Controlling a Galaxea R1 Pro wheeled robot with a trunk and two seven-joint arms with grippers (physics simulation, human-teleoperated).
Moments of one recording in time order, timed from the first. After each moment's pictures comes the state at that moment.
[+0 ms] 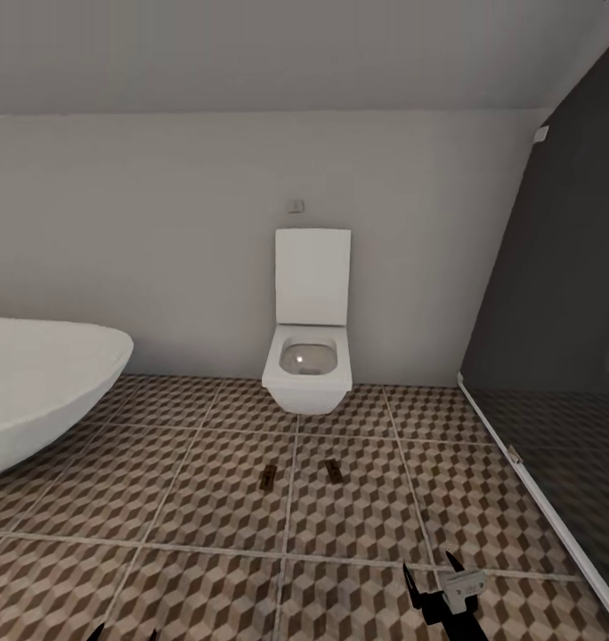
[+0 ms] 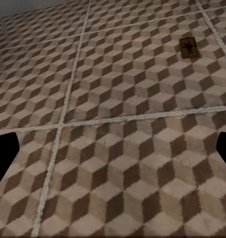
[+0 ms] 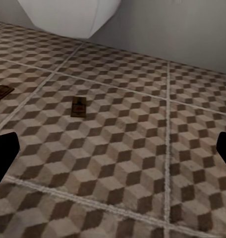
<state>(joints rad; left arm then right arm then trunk) -0.30 0.16 -0.27 0.03 0.15 -0.97 0.06 -0.42 -0.09 0.29 -0.04 -0.10 -0.96 0.01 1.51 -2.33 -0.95</state>
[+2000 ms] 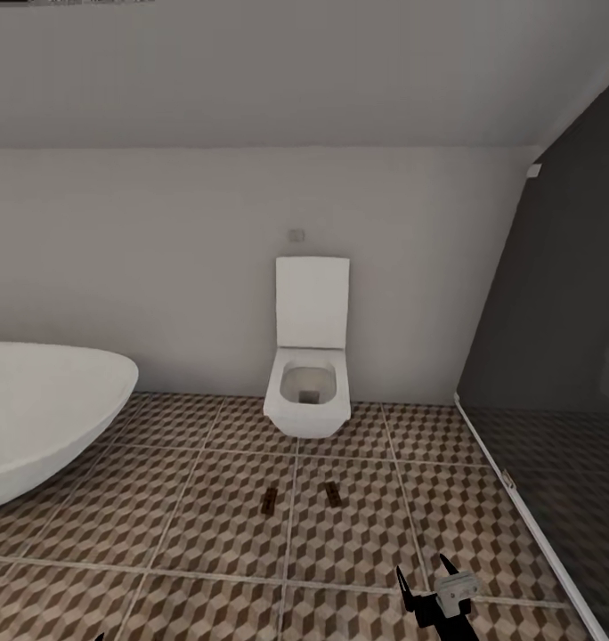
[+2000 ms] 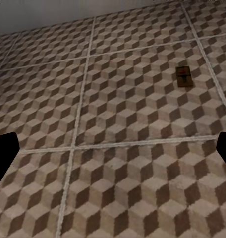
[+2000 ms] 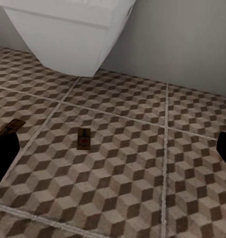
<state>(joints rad) -0.30 0.15 -0.27 0.07 0.15 -0.99 0.06 -0.42 -0.07 0.29 -0.02 -0.10 -0.99 0.00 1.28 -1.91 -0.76</state>
